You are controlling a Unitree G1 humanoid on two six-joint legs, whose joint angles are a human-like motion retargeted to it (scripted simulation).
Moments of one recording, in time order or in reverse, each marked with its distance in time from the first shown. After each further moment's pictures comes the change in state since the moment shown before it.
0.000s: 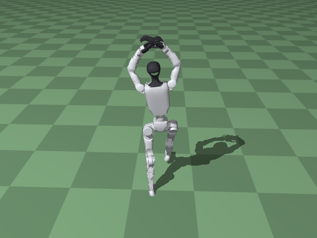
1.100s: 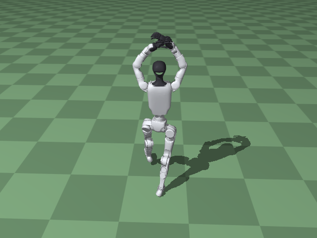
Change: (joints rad) left arm 0.019 -0.003 0.000 -0.016 0.043 0.021 0.028; right arm 0.027 -0.014 0.001 0.039 -0.168 -0.093 -0.058; waist 0.286 0.043 -0.080; left_leg -0.722 0.151 0.403 -0.083 0.408 0.000; right_leg 0.556 0.039 0.216 0.171 -0.367 0.000
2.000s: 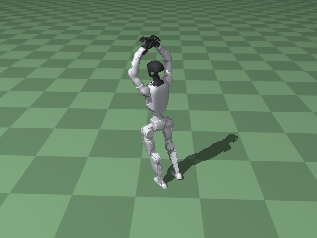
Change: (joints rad) left arm -0.002 0.029 0.000 -0.002 -0.109 0.009 -0.012; right arm 0.005 0.033 -0.002 -0.029 0.272 0.102 0.072; waist -0.067 0.026 -0.019; left_leg 0.521 -0.227 -0.376 0.121 -0.358 0.016; right_leg -0.281 -0.166 -0.100 0.380 -0.043 -0.069
